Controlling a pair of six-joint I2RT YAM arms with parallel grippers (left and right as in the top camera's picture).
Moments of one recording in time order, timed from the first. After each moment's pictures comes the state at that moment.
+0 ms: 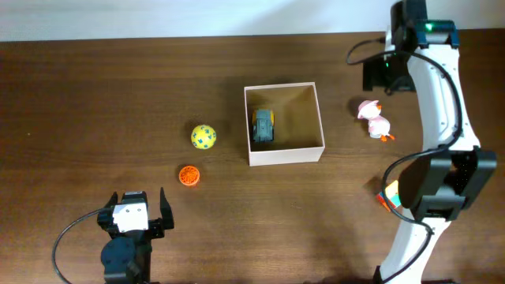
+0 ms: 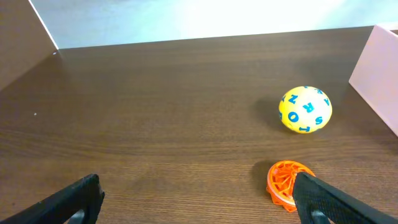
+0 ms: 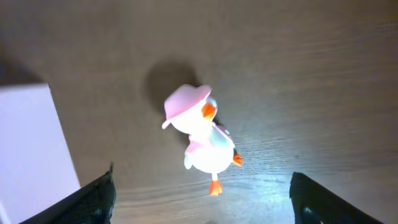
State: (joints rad) left arm 0.03 0.02 0.12 -0.38 -0.10 0.08; right arm -0.06 2.15 2.15 -1.32 0.10 0.01
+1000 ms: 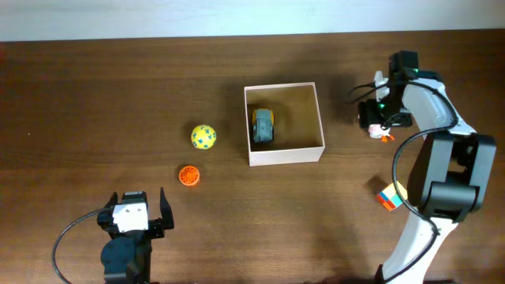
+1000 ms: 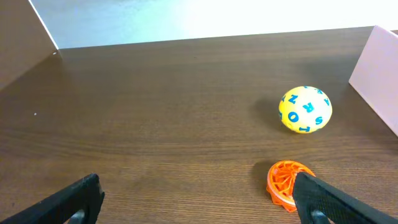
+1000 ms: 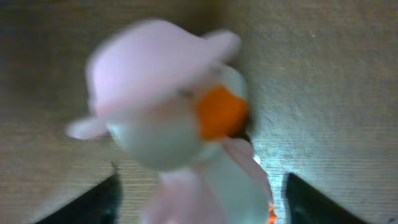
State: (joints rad) left arm 0.03 0.02 0.12 -0.38 -0.10 0.08; right arm -0.16 2.15 1.64 -0.90 -0.01 -0.15
